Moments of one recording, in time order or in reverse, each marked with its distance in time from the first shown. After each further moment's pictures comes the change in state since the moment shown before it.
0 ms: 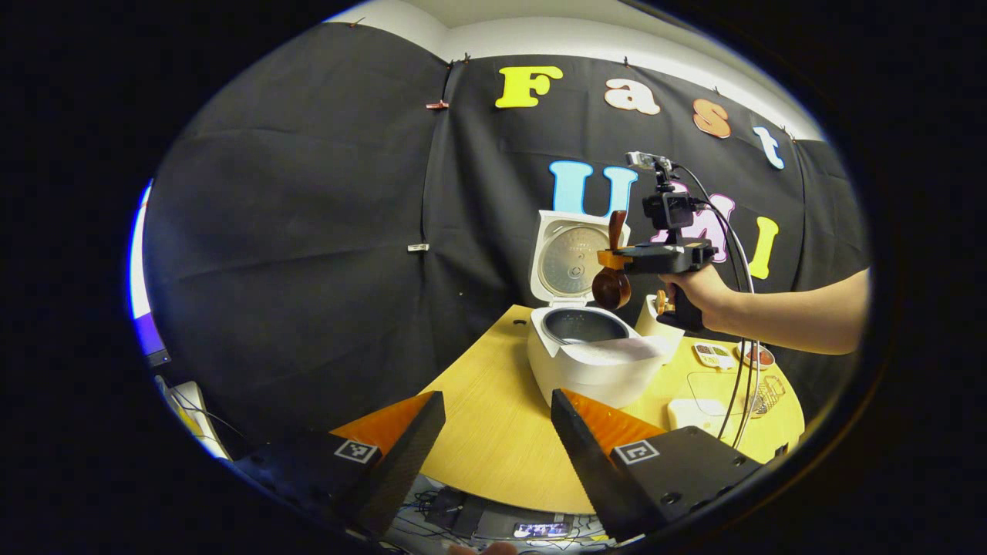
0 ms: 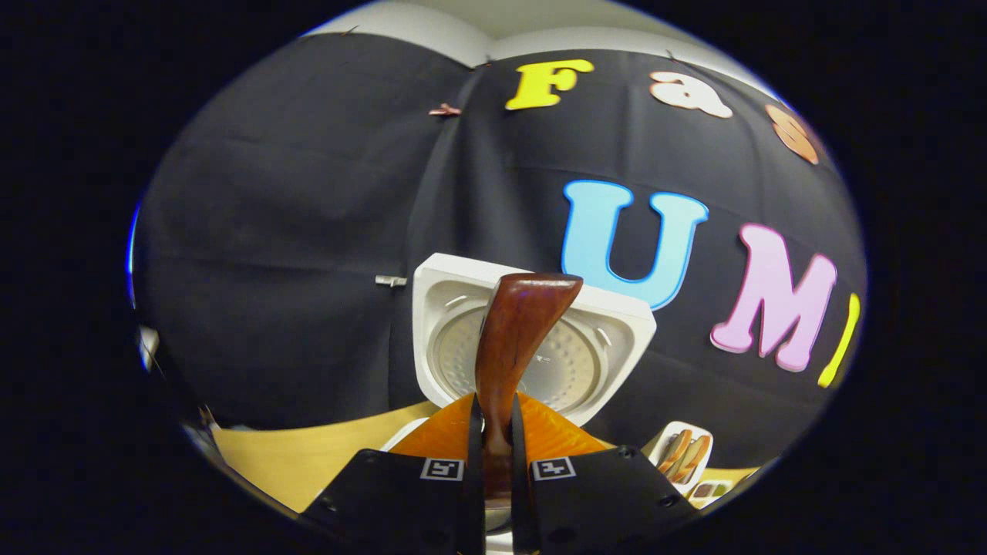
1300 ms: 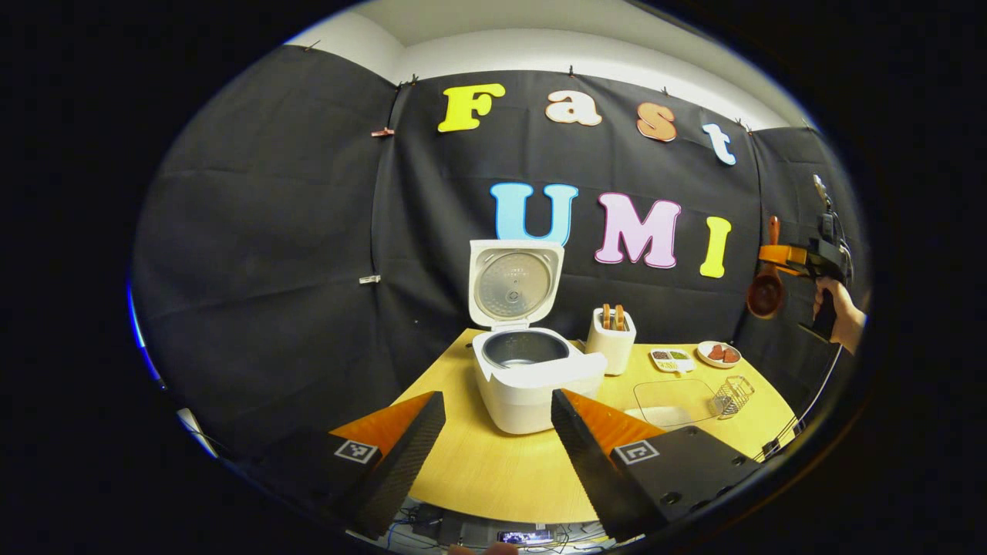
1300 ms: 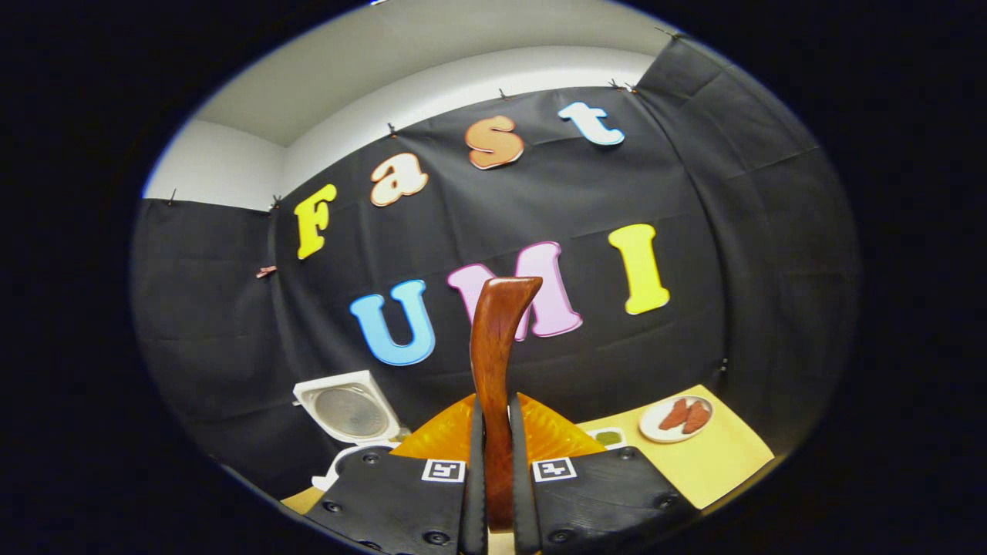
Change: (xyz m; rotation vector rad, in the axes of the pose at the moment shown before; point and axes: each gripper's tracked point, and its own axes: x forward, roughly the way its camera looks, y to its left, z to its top) left arm -0.019 -0.093 0.040 0.091 -0.084 -0.140; right arm -0.414 -0.302 0.002 0.426 -0.247 -0.508
